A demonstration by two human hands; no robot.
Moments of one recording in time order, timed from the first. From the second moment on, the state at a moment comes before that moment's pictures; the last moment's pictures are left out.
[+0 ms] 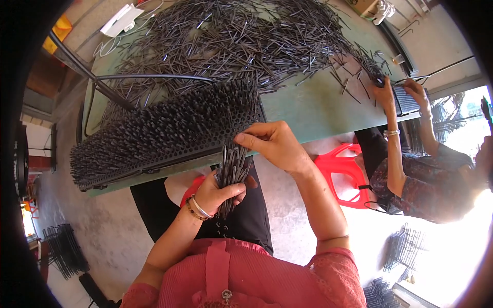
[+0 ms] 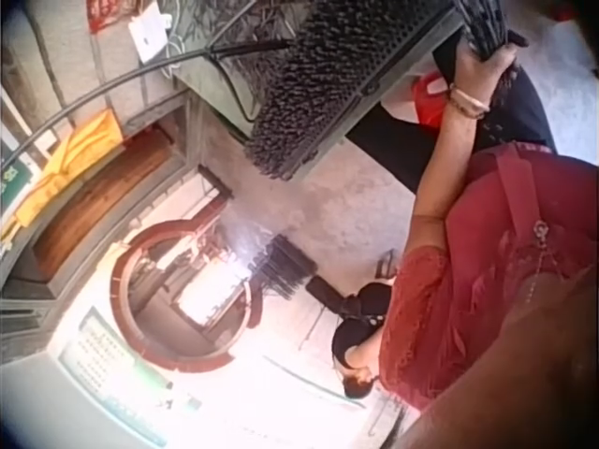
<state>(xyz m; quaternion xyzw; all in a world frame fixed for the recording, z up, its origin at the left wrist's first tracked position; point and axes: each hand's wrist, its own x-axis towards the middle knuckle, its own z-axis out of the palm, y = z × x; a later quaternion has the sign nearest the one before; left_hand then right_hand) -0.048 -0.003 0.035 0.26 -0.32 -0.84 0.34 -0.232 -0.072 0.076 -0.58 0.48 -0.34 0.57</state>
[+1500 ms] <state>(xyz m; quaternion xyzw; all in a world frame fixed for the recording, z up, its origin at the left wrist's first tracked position) -0.058 0.000 0.026 0.40 -0.20 -0.82 0.35 -0.223 -0.124 0.087 -0.66 0.48 -0.48 0.31</state>
